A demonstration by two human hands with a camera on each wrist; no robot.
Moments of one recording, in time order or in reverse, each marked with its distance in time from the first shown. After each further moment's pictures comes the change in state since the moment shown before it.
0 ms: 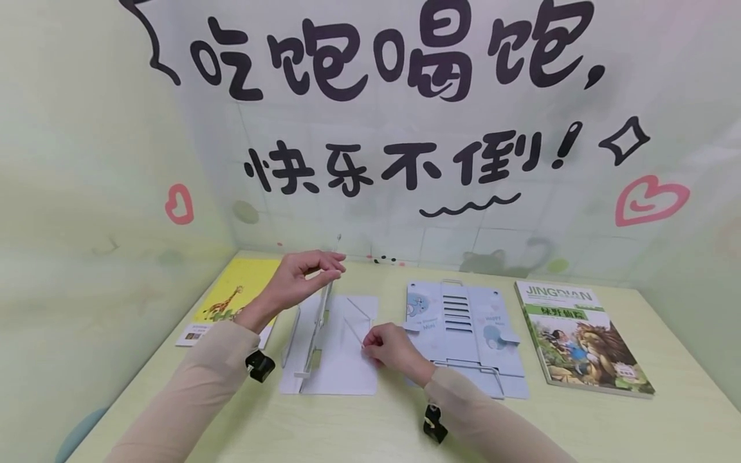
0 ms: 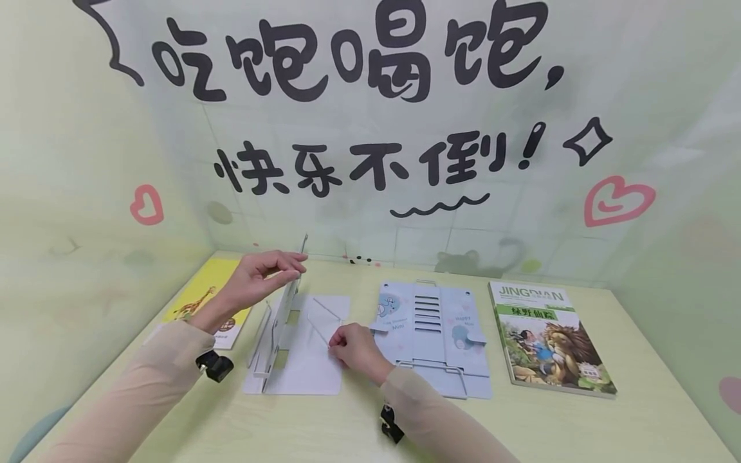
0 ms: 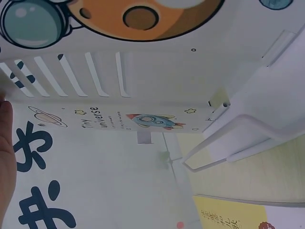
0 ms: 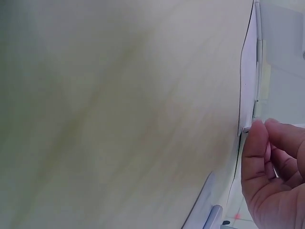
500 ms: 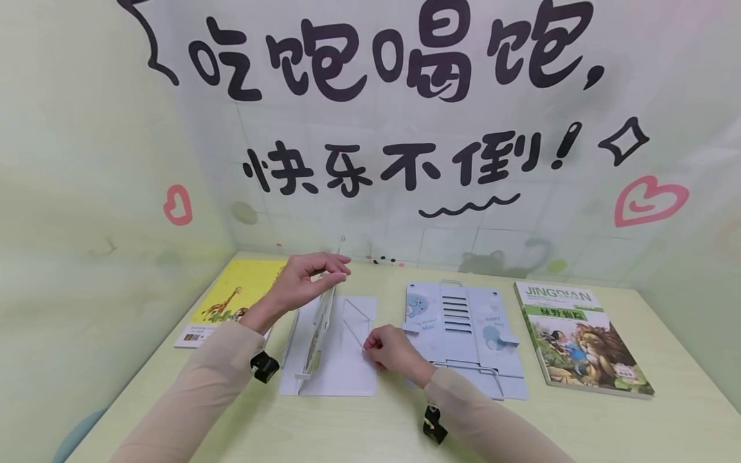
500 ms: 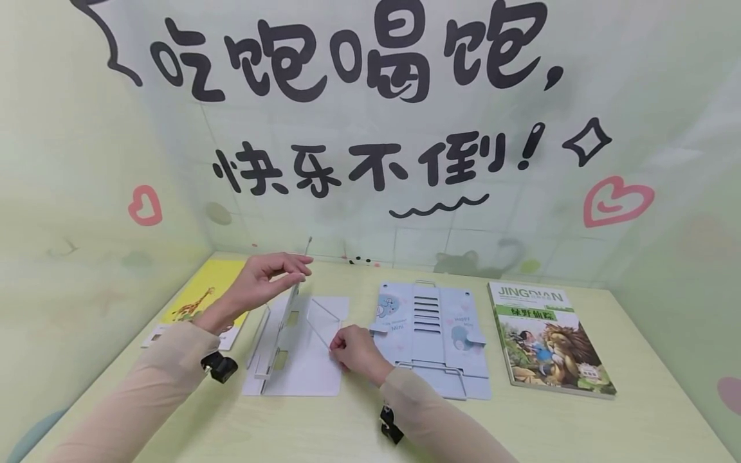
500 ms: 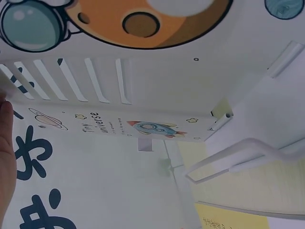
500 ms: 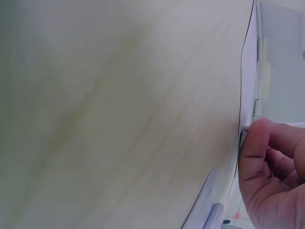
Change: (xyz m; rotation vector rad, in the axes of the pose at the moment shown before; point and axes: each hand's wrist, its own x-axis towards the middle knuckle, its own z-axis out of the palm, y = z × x) left_hand 0.003 0.001 0.008 0.028 -0.018 0.012; right_hand -0.001 0.001 0.000 -0.020 -0.030 0.028
